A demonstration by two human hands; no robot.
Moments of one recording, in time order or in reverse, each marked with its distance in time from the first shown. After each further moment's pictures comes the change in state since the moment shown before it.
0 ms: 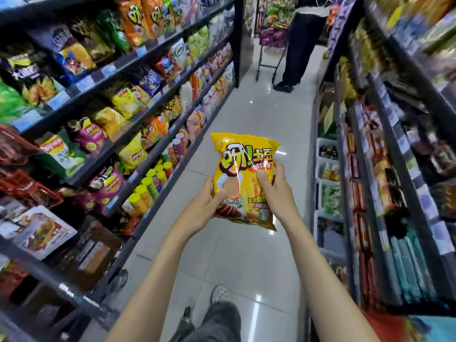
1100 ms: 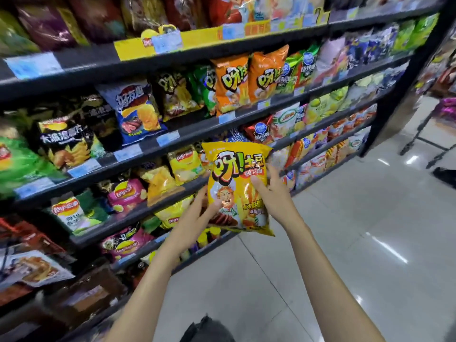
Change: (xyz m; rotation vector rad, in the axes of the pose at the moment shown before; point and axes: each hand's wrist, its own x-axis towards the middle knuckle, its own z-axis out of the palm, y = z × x) left_hand 0.467 0.029 -0.241 -0.077 0.714 -0.156; right_hand 0.636 -0.136 0.223 -0.098 -0.696 -0.355
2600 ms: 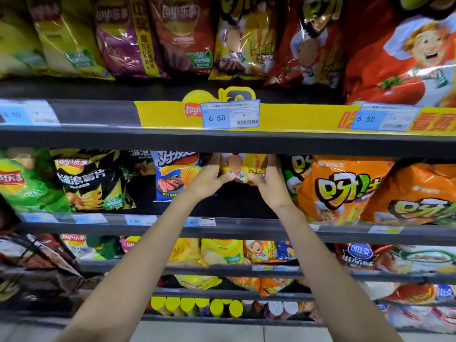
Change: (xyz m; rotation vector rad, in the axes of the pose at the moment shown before) left_hand 0.391 -0.007 -0.200 0.356 0.492 -0.083; right_hand 0.463 -0.071 0.176 -0.218 -0.367 -0.450
